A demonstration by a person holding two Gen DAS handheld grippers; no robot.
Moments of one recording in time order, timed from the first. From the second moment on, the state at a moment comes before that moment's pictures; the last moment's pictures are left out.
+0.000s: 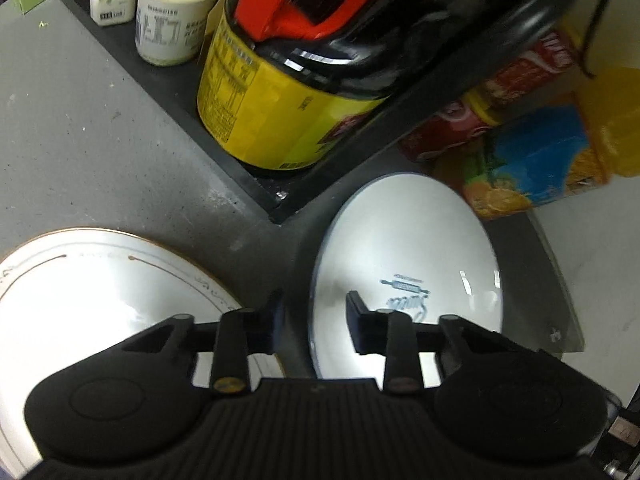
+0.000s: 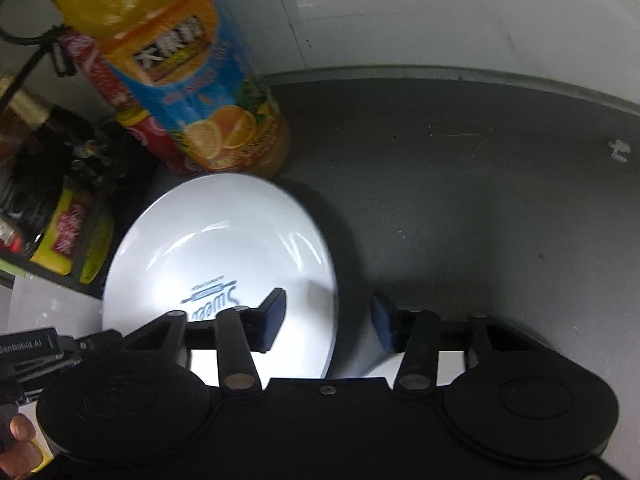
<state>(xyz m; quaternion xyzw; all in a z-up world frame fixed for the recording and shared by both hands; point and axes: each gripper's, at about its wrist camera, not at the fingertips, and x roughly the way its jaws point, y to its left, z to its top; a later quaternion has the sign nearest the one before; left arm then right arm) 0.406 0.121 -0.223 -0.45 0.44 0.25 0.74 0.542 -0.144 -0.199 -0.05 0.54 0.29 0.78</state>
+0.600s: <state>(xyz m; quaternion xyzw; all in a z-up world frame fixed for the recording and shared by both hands) 0.410 0.115 -0.237 -0.48 0.42 0.24 0.73 0.550 -0.149 -0.221 0.00 0.56 0.32 0.77</state>
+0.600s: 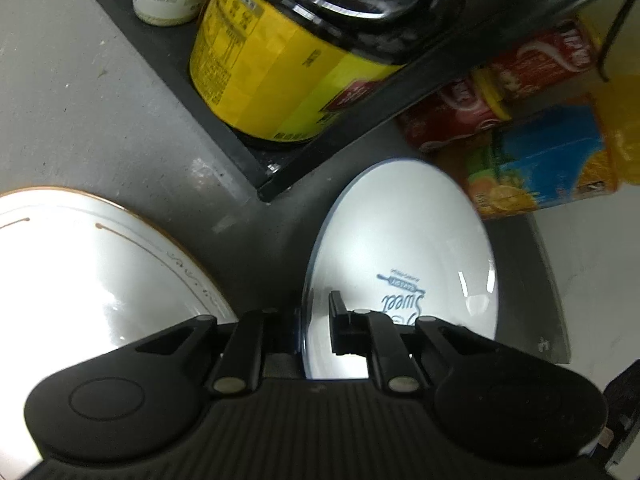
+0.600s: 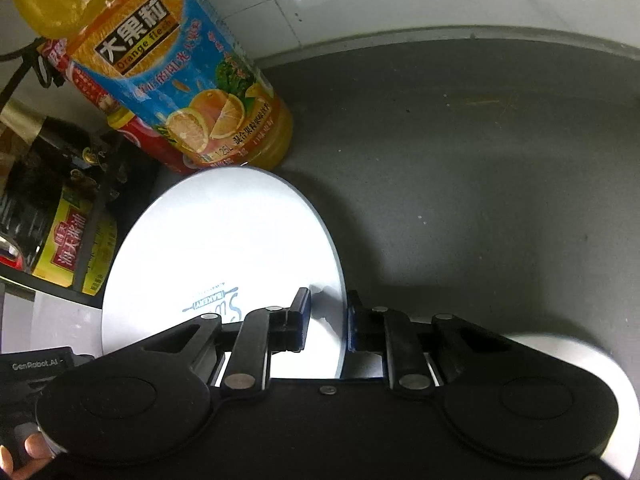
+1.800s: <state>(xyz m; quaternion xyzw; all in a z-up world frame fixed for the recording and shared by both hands) 0.270 0.140 -0.161 -0.47 0.41 0.21 0.76 0.398 -0.151 -0.143 0.03 0.50 0.34 0.80</state>
